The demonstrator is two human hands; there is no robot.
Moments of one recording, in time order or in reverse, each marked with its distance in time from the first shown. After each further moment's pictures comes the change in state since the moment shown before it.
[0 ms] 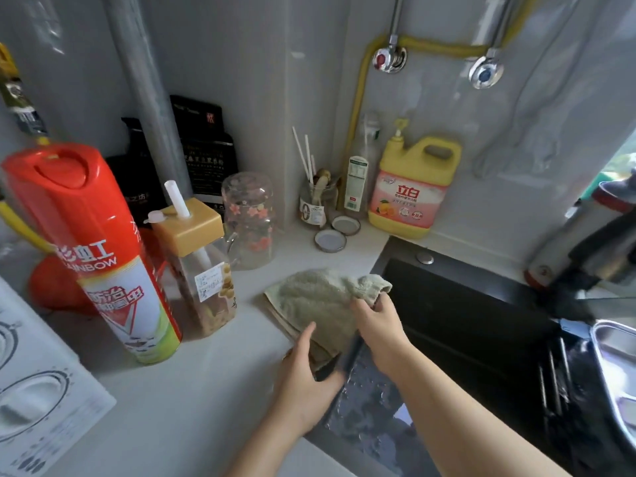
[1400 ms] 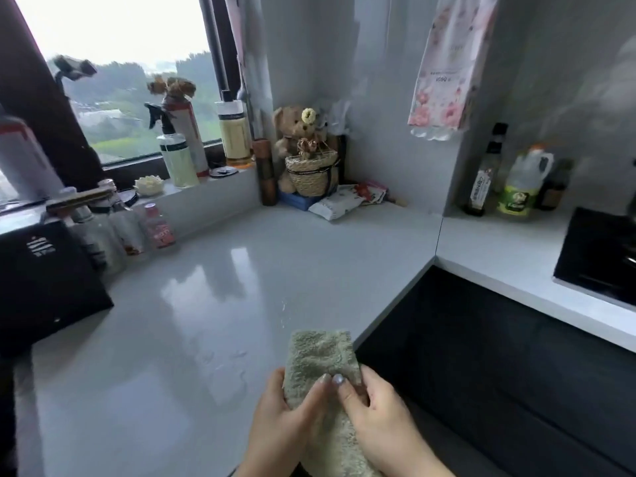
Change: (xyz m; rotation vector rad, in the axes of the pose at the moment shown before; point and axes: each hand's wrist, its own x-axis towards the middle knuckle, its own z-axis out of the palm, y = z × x) left_hand -0.540 0.150 0.628 0.026 -1.078 0.257; right_hand -0.530 0.213 -0.716 0.091 0.951 0.042
